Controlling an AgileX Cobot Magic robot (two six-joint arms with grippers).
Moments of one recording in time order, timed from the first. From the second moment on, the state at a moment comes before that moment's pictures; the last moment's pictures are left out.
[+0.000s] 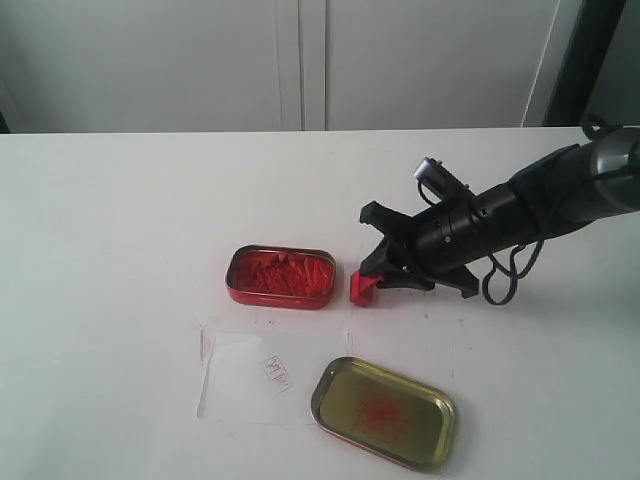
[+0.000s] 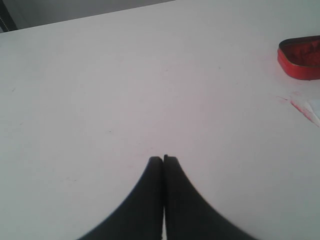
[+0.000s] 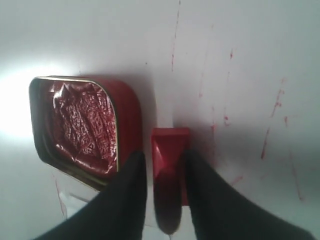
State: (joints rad) left arm -0.12 0.00 0.02 -0.05 0.39 0.16; right arm 0.21 2.03 -1.13 1.23 0.64 -0.63
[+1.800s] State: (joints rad) left arm -0.12 0.00 0.02 -0.05 0.39 0.16; right arm 0.13 1.59 -1.13 0.48 0.98 -0.21
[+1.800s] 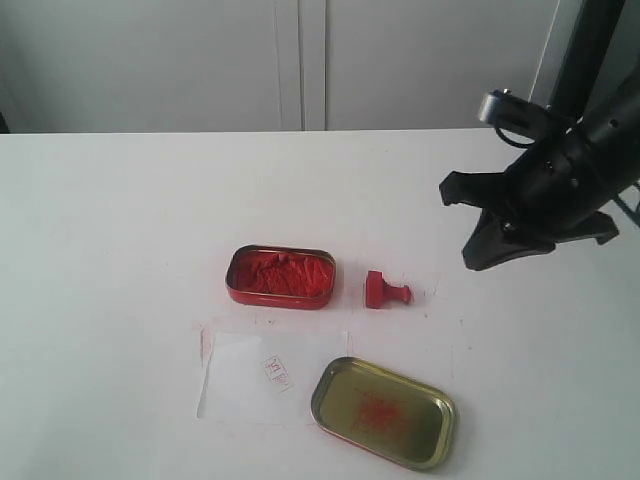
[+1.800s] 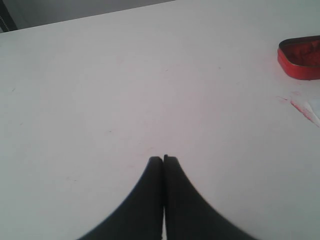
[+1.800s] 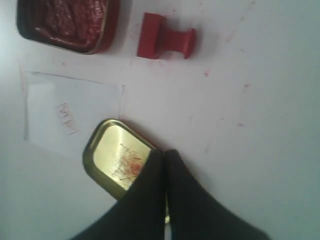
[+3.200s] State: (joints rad) left arm -0.12 0.00 0.02 -0.05 0.39 0.16; right arm 0.13 1.08 -1.13 0.01 1.07 0.05
